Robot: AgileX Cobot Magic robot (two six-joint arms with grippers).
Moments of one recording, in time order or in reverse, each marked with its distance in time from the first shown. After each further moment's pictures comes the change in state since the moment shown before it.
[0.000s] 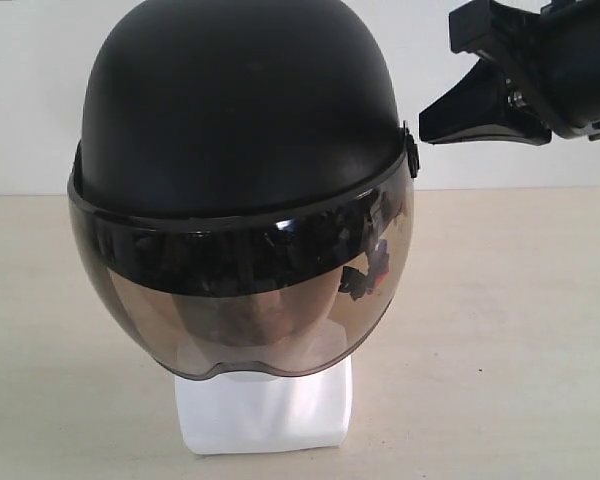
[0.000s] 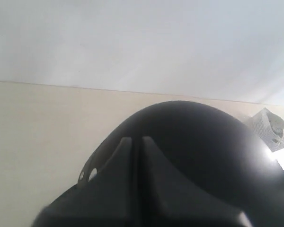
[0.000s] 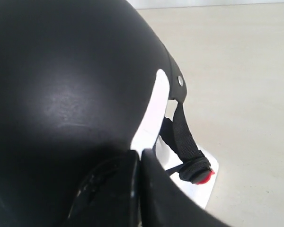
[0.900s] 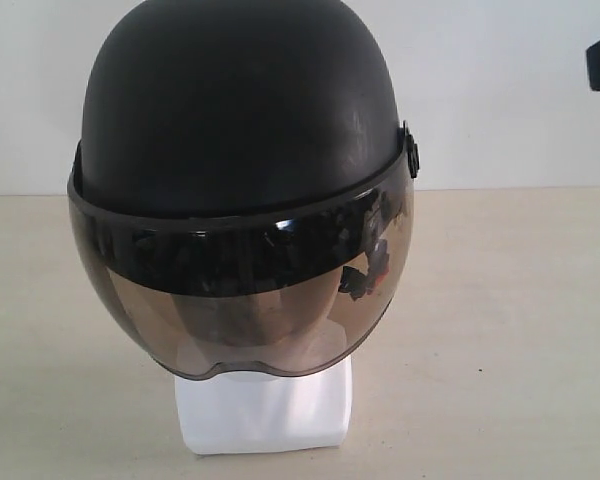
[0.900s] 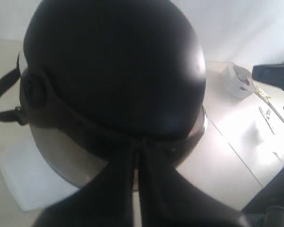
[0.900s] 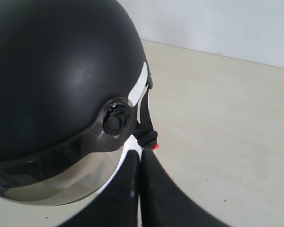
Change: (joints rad) left arm 0.012 -0.587 0.443 -0.010 0.178 0.000; right arm 0.000 -0.379 0.002 -0.375 0.110 0.145
